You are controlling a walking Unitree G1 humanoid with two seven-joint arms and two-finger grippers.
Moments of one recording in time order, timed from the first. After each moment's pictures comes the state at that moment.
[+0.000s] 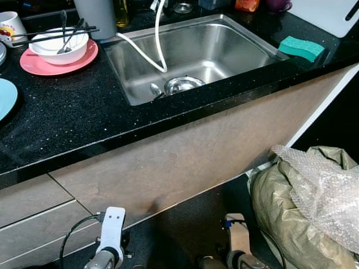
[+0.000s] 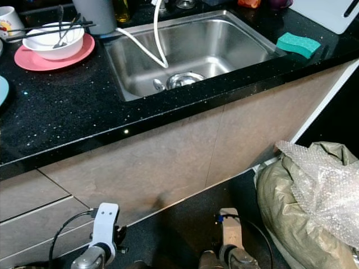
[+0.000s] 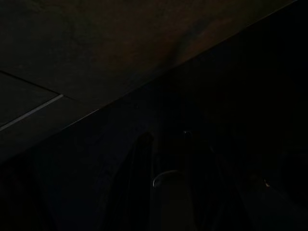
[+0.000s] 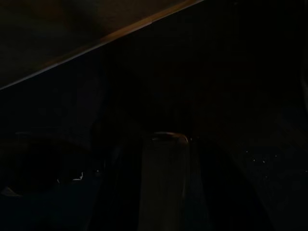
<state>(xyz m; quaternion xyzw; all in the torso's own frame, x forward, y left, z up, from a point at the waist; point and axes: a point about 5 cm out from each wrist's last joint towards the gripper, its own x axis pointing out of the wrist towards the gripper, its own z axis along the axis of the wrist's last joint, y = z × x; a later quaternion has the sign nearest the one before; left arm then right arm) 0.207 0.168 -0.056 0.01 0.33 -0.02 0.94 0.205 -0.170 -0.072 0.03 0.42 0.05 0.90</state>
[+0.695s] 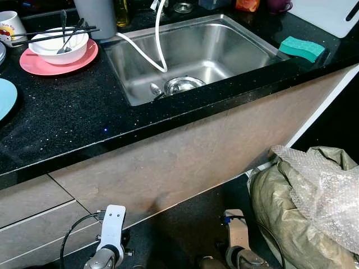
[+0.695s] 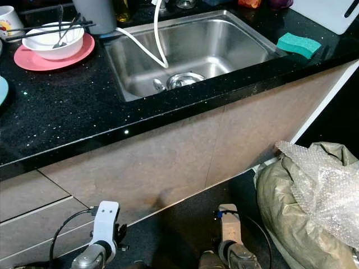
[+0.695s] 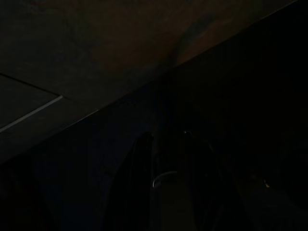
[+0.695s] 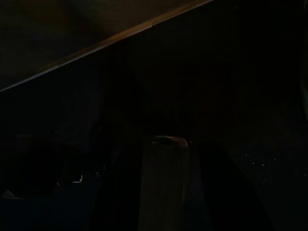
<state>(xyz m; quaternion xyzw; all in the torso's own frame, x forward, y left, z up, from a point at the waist) 0.208 0.168 -0.056 0.01 0.33 -0.02 0.94 0.209 -0.169 -0.070 0.02 0.42 0.05 0.91</state>
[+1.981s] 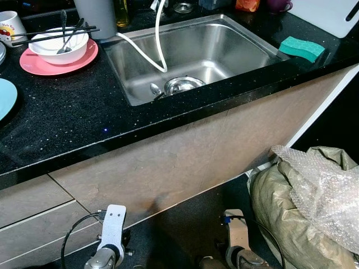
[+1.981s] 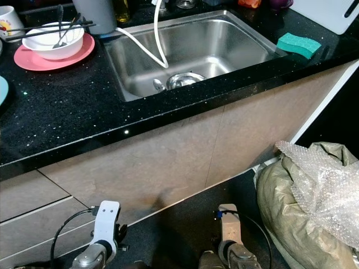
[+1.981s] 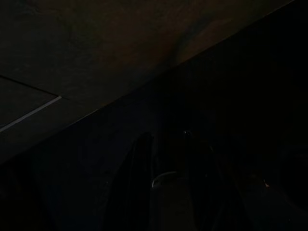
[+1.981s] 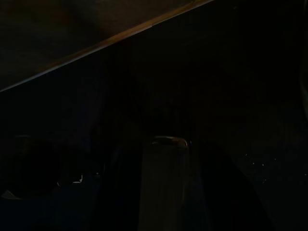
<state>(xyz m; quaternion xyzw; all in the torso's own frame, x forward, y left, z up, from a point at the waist) 0.211 0.167 -0.056 0.01 0.33 -0.03 0.94 0.209 -0.169 -0.070 0.02 0.42 0.05 0.91</state>
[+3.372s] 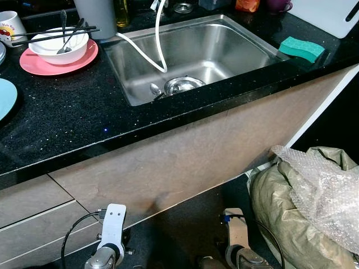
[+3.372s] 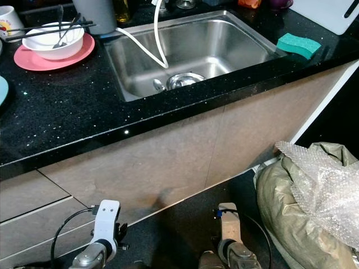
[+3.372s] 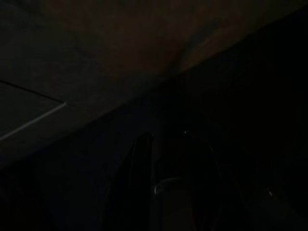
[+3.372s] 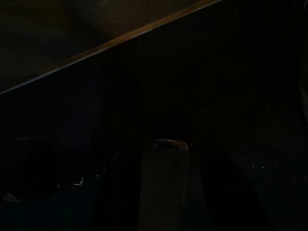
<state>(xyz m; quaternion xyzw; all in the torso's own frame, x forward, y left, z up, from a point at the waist) 0.214 0.168 -0.053 0.01 0.32 -0.02 0.95 0.211 -0.168 -0.069 0.02 0.42 0.05 0.91</state>
